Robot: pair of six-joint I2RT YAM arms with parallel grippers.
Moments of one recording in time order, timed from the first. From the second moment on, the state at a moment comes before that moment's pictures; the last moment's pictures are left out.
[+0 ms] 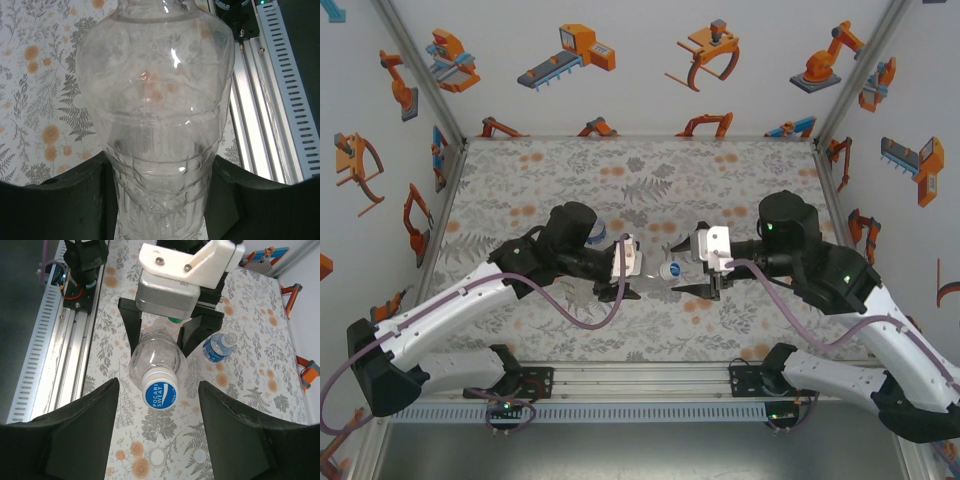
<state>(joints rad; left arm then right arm) -0.93 1.15 1.06 -0.52 0.62 0.62 0.85 0.93 1.33 -0.79 -0.64 -0.63</state>
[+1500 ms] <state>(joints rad) -0.92 1.26 1.04 -0.39 0.30 0.59 0.83 1.00 1.19 -0.68 0.04 0.90</state>
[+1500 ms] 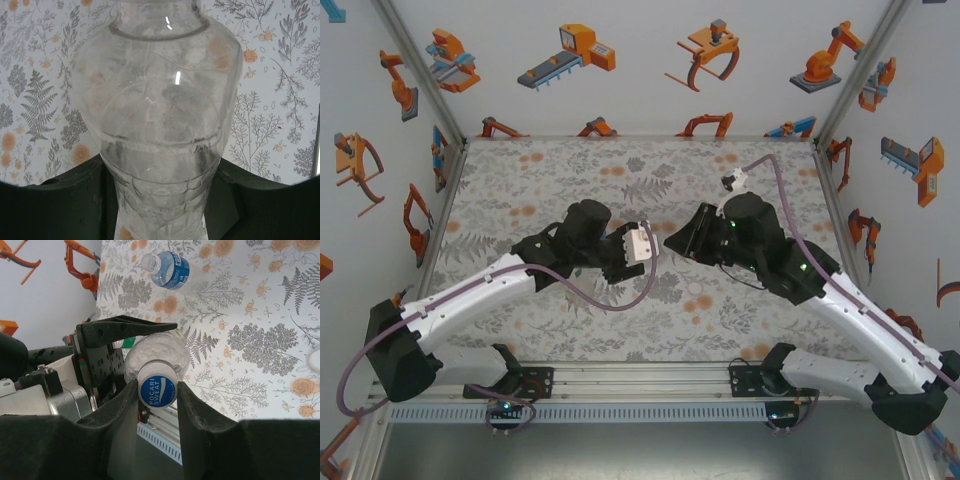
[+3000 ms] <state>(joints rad) -0.94 1.14 1.05 -0.52 0.62 0.62 0.84 0.96 1.30 -0.77 -0.69 -0.62</state>
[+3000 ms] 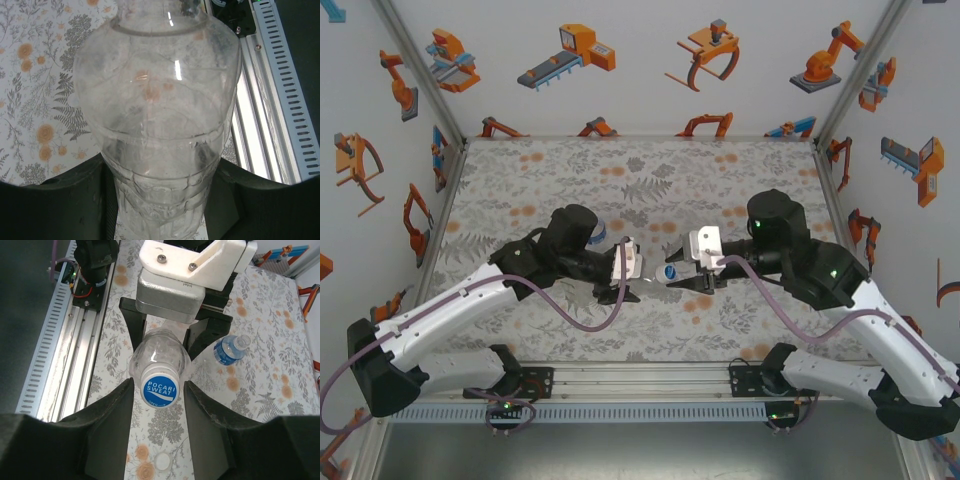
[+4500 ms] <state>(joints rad) -0.94 1.26 1.05 -0.31 0.35 0.52 0.85 0.95 1.23 -0.70 0.10 0.87</state>
